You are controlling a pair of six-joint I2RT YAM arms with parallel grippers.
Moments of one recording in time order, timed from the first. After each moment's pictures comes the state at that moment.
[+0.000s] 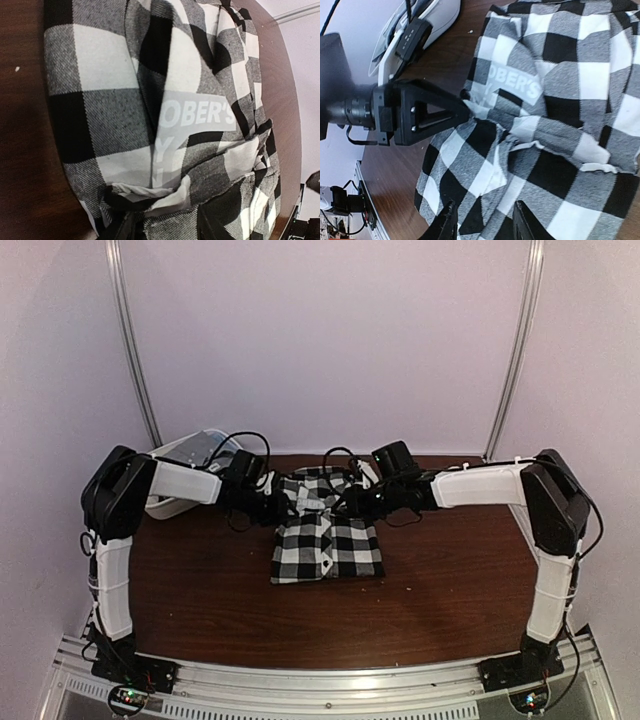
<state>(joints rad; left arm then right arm) -0.51 2.11 1.35 -0.08 0.40 -0.56 0.63 1.94 1.32 -0.07 -0.36 0.55</state>
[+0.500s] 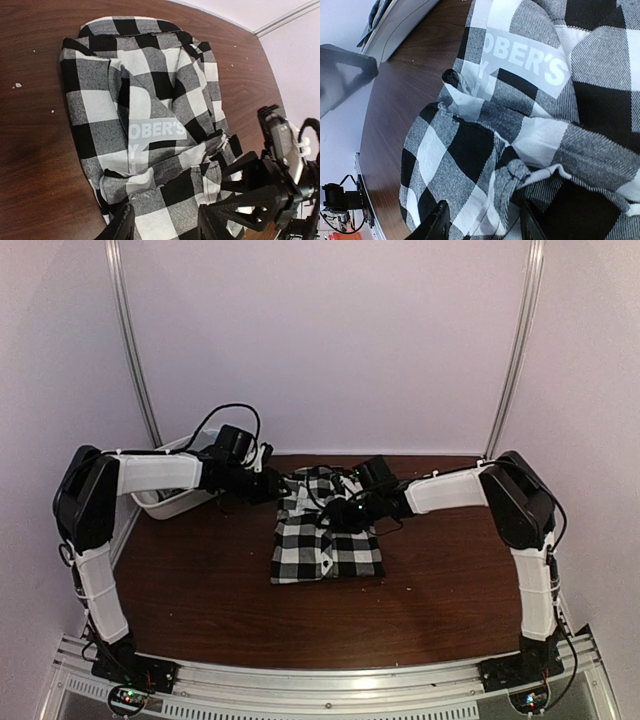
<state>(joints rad) -0.50 1.95 1.38 -0.20 0.34 -0.50 0.67 2.15 1.45 -0.05 -0.44 0.57</state>
